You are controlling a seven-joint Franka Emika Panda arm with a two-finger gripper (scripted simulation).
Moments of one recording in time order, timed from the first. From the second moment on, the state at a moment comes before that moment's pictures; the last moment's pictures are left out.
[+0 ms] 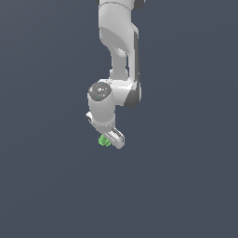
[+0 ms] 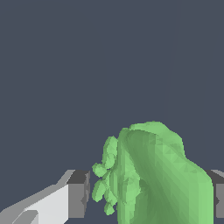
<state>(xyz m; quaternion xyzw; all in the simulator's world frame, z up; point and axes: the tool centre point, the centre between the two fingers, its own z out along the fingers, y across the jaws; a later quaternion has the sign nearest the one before) 0.009 -0.058 0.090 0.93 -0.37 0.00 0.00</state>
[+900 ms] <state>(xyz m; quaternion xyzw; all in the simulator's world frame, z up) 0.028 0.027 0.273 0.93 -0.37 0.00 0.00</state>
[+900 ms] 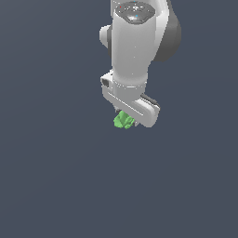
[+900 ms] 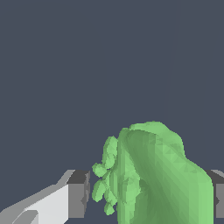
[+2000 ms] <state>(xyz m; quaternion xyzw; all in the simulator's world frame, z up) 0.050 0.109 0.445 0.93 -0.37 0.00 0.00</state>
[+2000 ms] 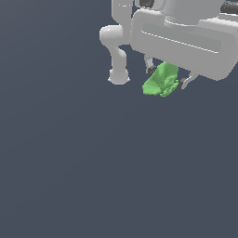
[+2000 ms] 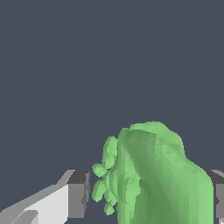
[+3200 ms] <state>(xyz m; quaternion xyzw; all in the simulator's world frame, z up) 0.062 0.139 0.508 0.93 -0.37 0.00 0.00</state>
